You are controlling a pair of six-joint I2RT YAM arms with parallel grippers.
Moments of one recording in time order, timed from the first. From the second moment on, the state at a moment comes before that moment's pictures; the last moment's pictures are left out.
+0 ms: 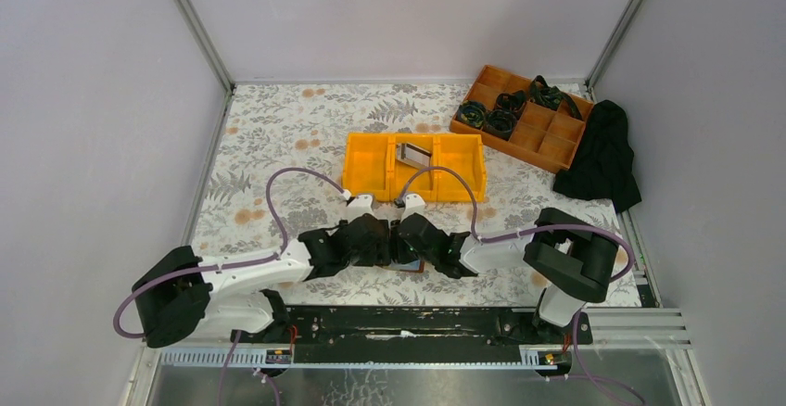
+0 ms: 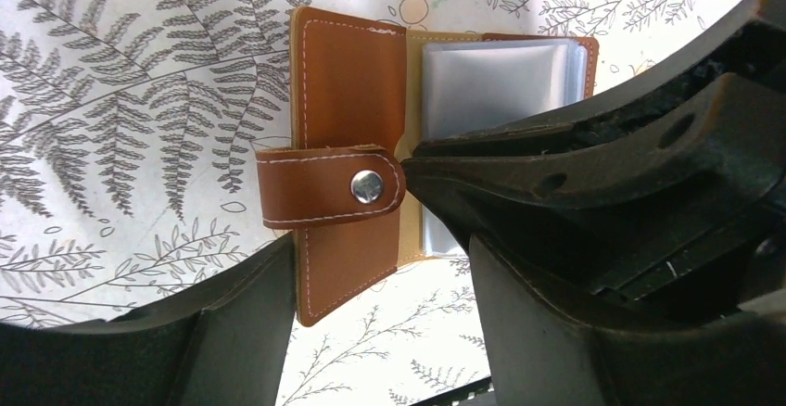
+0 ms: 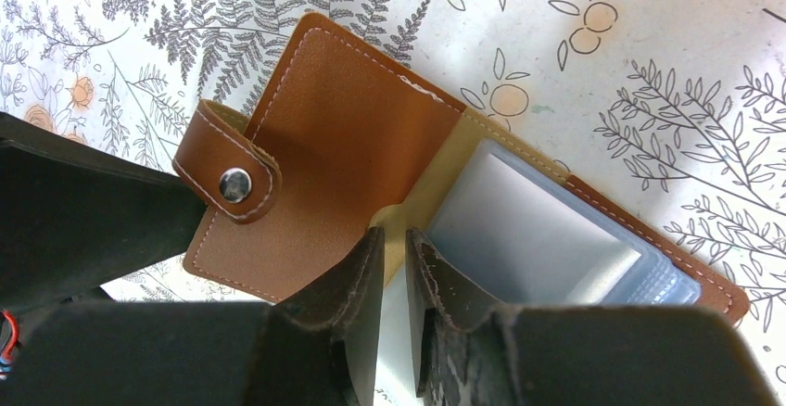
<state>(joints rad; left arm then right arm) -1.02 1.21 0.57 -0.30 -0.27 -0.89 1.10 1.67 0.67 0.31 0.19 0.71</state>
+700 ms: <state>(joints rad) -1.01 1.01 0.64 -0.36 -0.23 -0.88 1.10 1.69 0.66 0.36 0.19 0.73</state>
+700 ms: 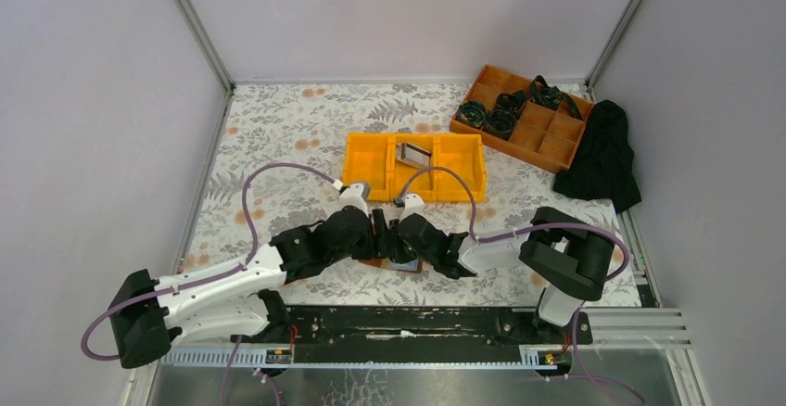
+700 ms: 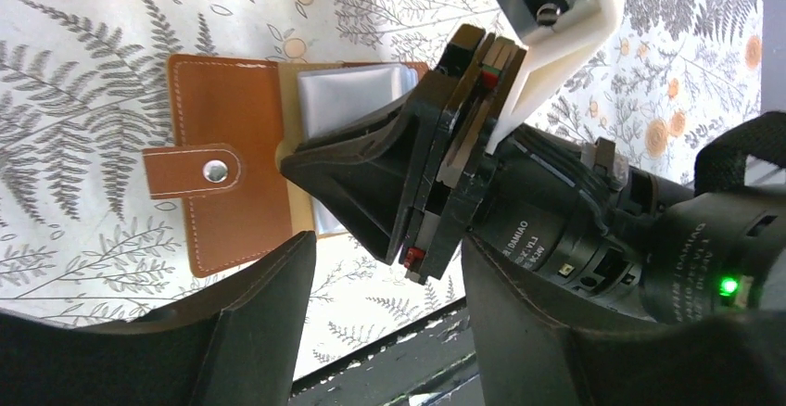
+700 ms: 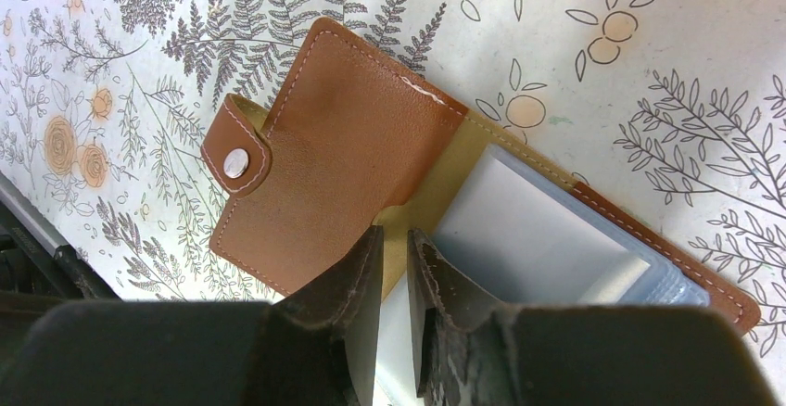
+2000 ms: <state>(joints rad) -0.99 1.11 0.38 0.21 0.01 -1.00 1.04 1.57 0.53 0.43 0.11 0.78</state>
